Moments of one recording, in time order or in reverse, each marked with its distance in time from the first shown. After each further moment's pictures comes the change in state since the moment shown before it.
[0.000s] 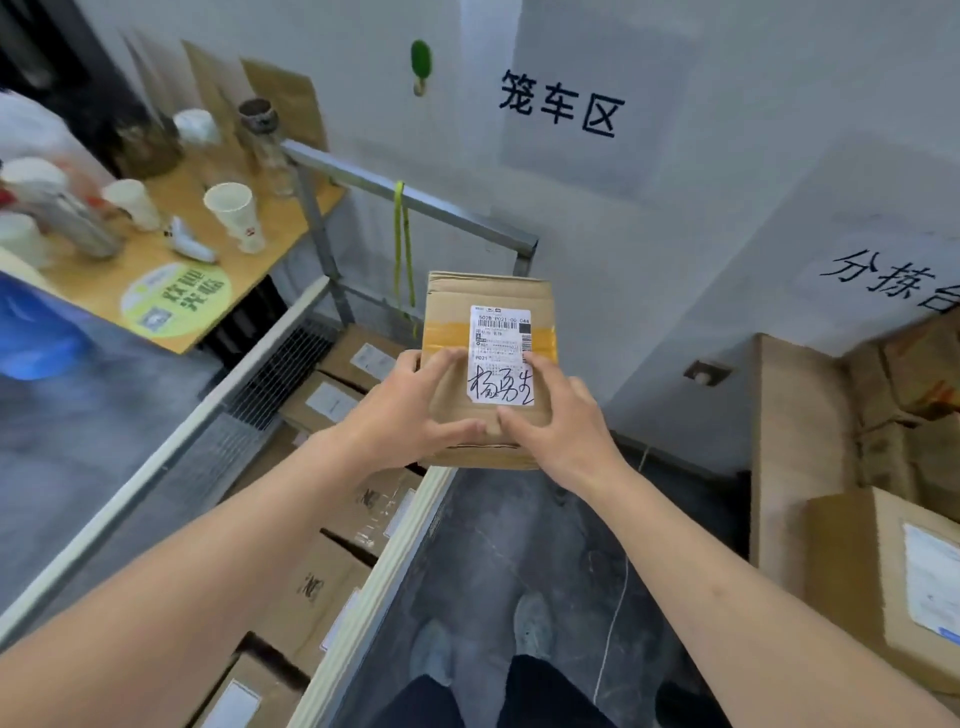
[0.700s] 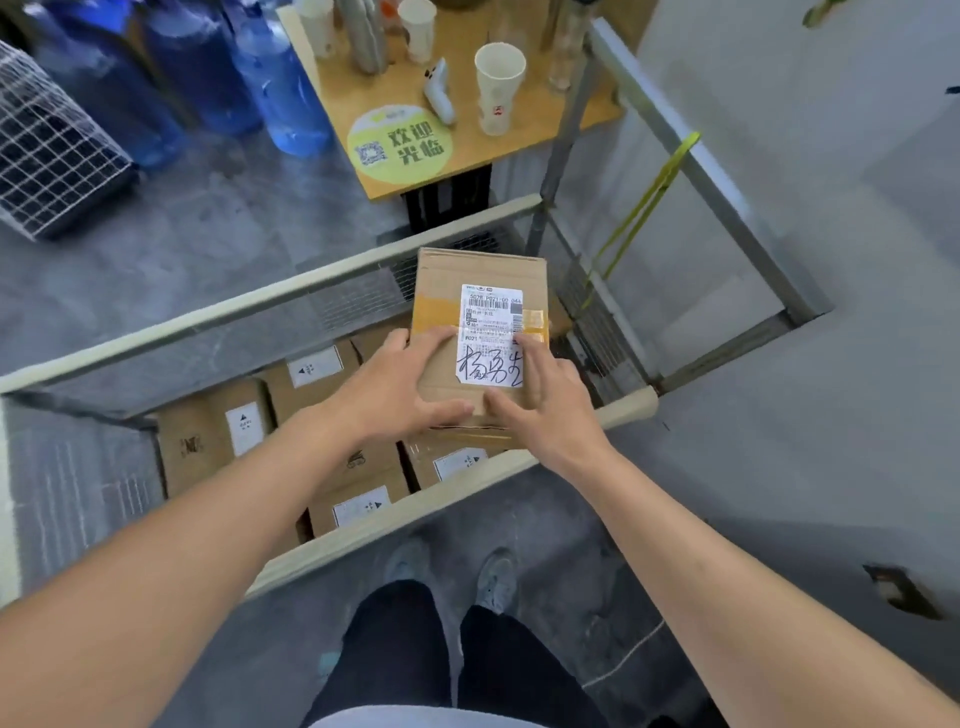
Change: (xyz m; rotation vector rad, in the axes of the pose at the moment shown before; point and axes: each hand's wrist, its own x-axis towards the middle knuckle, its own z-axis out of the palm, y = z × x) left_hand -0.034 -0.116 0.032 -0.231 0.308 -0.656; right_hand 0.129 -0.022 0.131 -0.066 -0.642 -0.303
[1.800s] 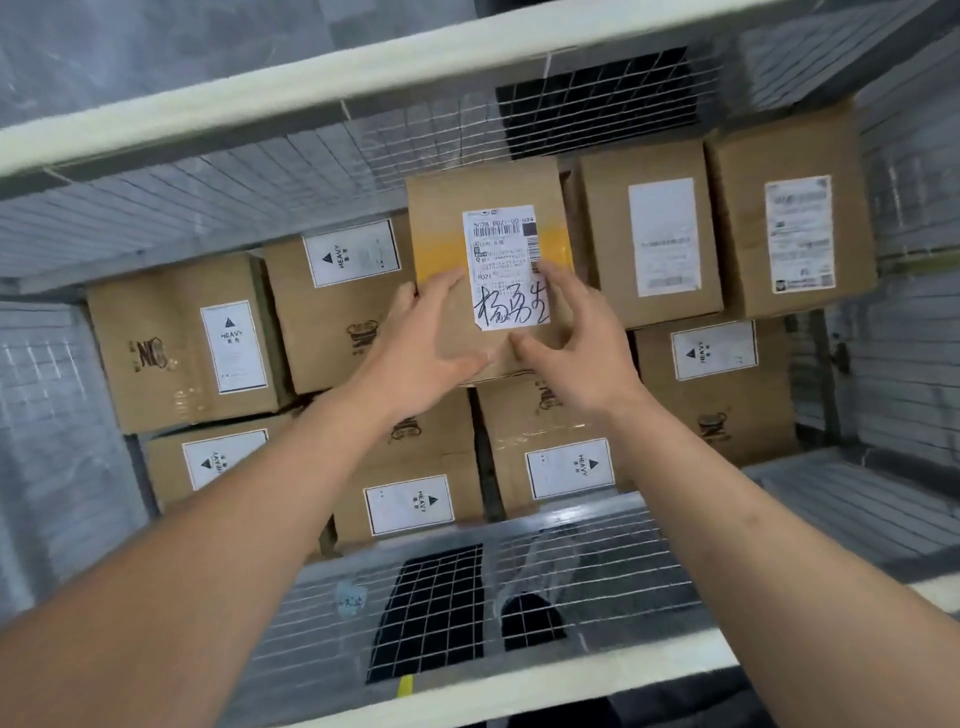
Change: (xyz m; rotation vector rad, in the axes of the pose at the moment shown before) left_hand 0.210 -0.329 0.120 -0.341 0.071 -0.382; right_hand 0.302 0.127 0.294 -0.050 -0.242 -0.012
